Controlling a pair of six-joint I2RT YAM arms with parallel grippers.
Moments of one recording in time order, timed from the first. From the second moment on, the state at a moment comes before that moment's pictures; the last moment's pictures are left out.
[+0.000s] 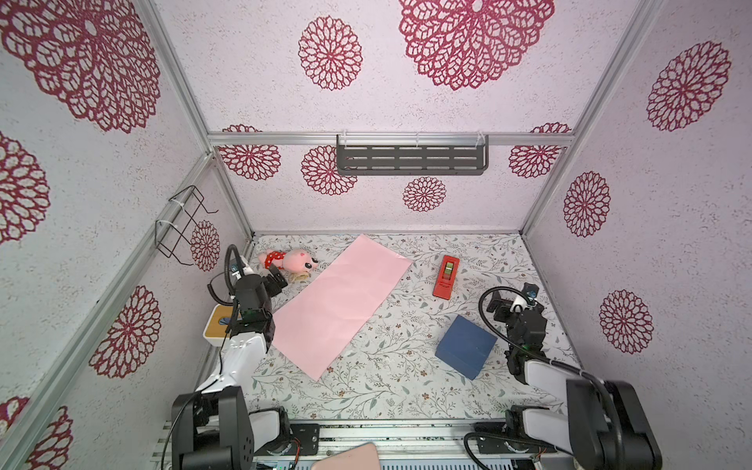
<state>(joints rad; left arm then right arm) 0.13 1.19 0.65 0.27 -0.19 -0.43 0.01 1.11 0.27 0.73 0.20 0.17</state>
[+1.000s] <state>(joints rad) -0.36 1.46 0.82 -0.21 -0.07 -0.54 0.51 2.14 1.45 -0.07 0.05 0.67</state>
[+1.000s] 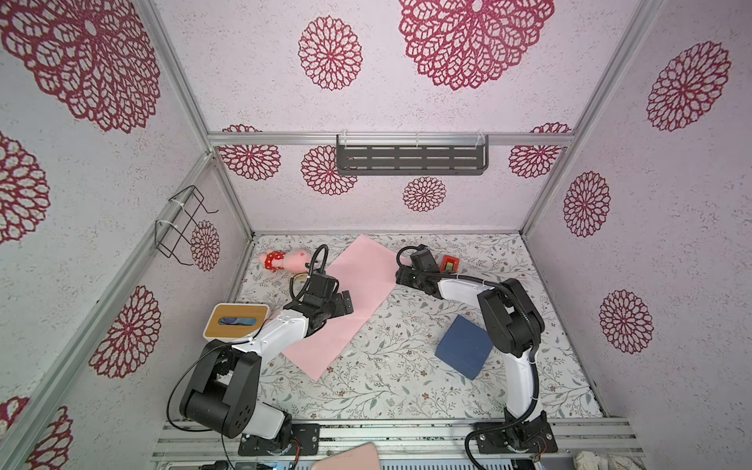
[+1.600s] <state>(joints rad) -0.36 1.37 0.77 -0.23 -0.06 -0.54 0.42 2.40 1.79 -0.09 -0.04 0.75</state>
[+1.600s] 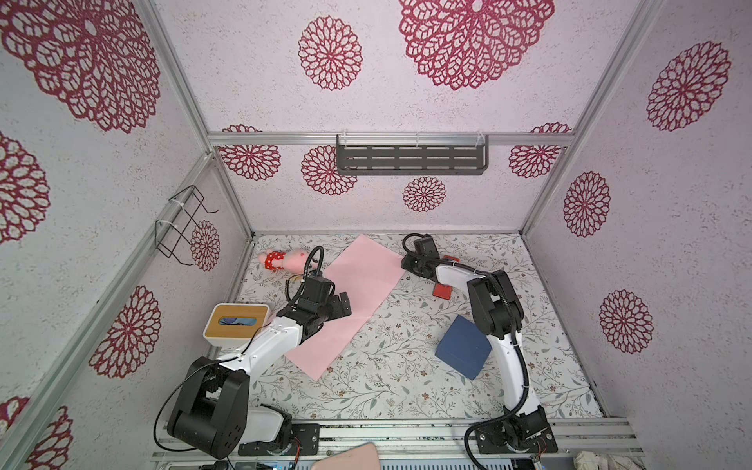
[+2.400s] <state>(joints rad) -0.36 1.54 0.75 -0.15 0.12 -0.68 0.60 1.29 0.76 -0.16 0.11 0.70</state>
